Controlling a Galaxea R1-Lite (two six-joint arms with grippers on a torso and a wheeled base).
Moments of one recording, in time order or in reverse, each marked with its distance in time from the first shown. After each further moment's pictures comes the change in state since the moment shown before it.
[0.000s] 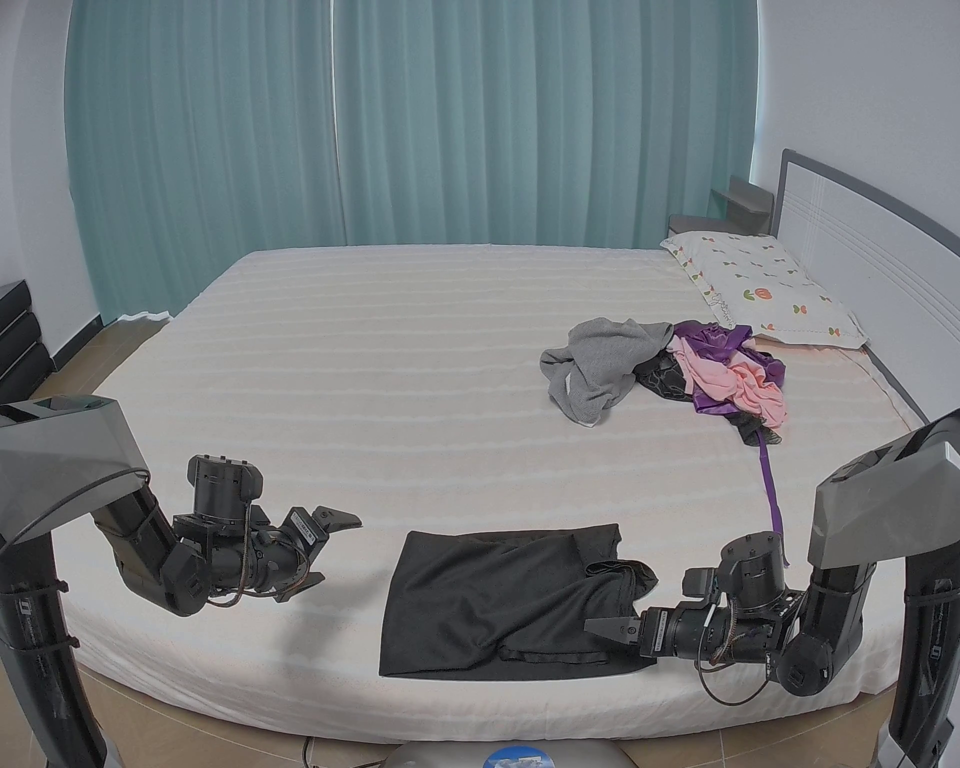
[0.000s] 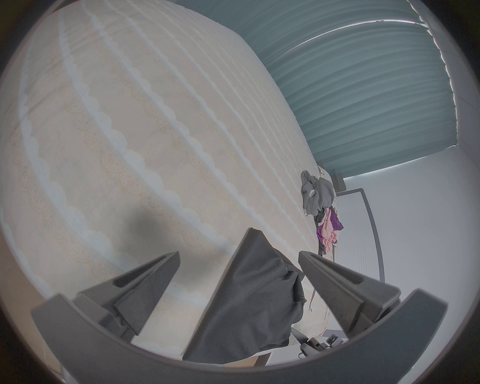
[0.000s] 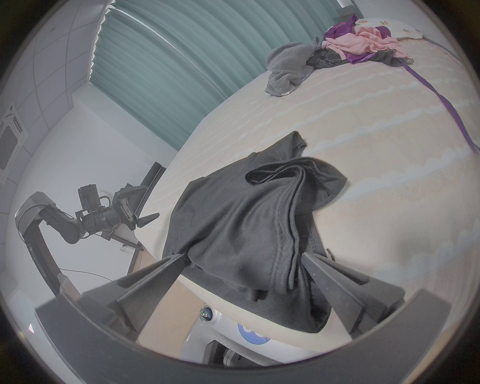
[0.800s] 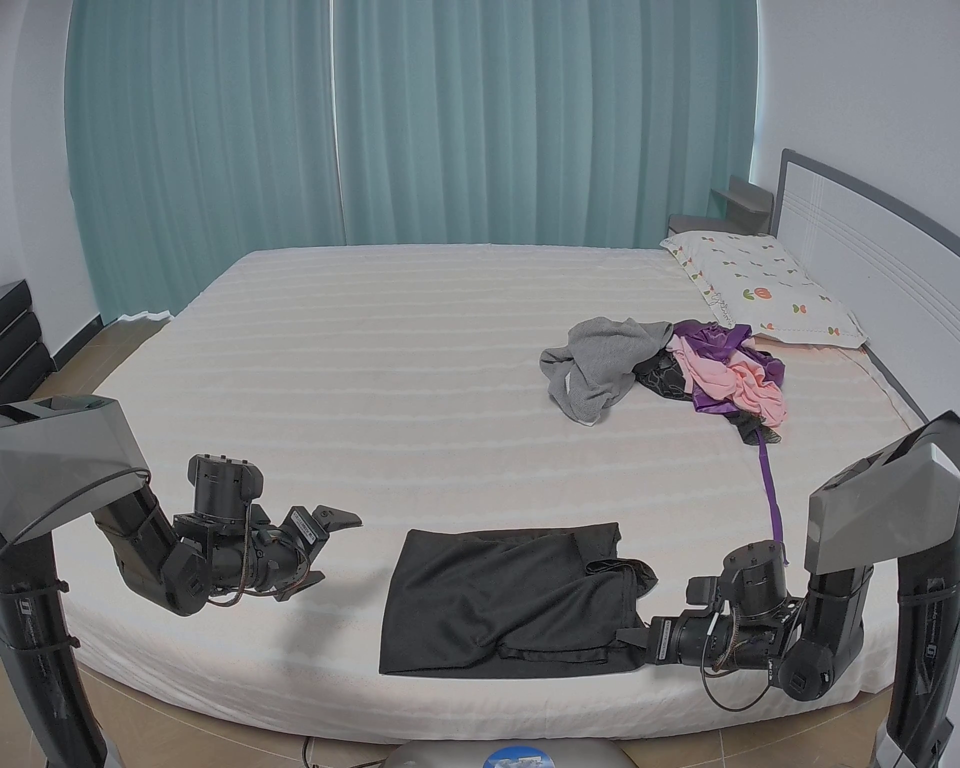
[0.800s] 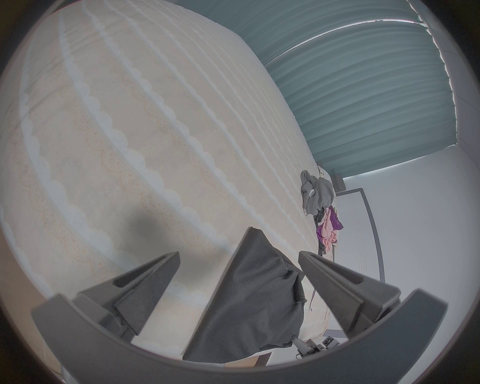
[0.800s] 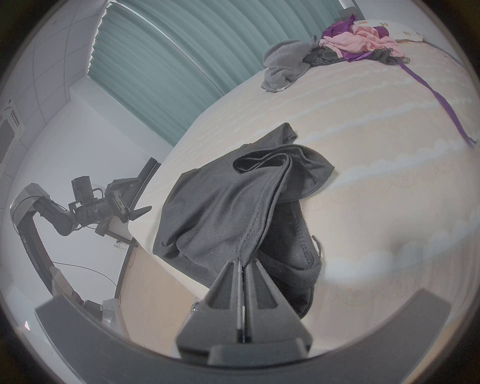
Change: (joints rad) left arm -0.001 0.002 -0.003 -0.002 0.002 0.001; right arm -0.002 0.033 0.032 -0.035 -0.014 -0.036
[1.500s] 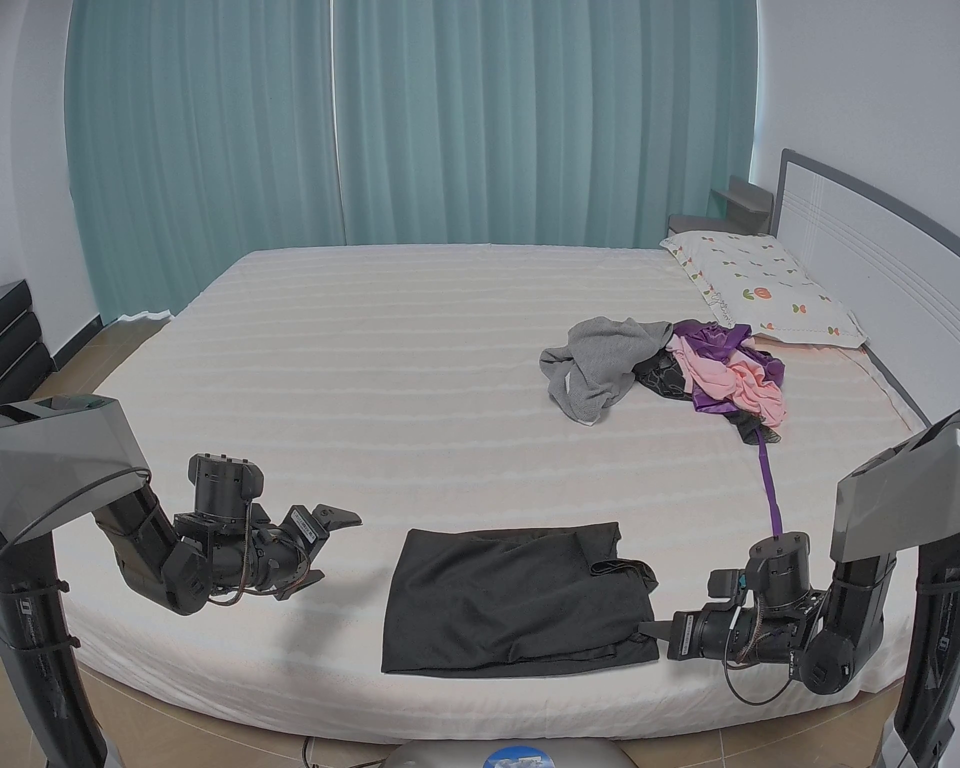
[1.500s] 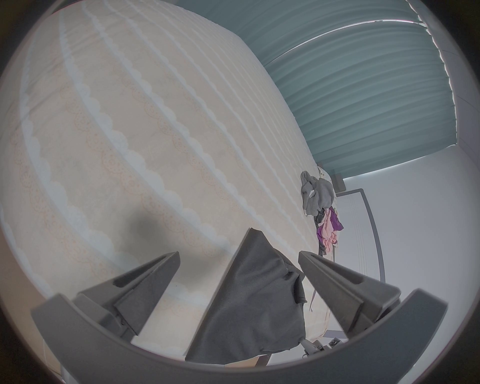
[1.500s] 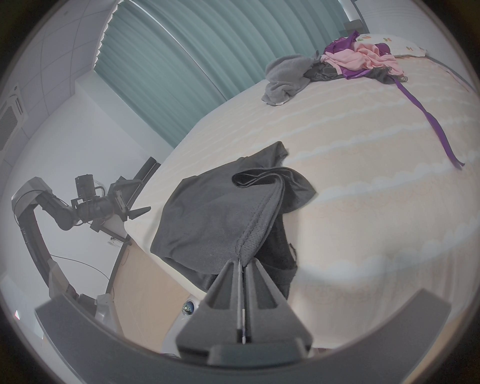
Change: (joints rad) left arm 0.000 0.001 -0.004 0.001 0.006 0.000; right arm -0.062 -0.063 0.053 0.009 0.010 -0.088
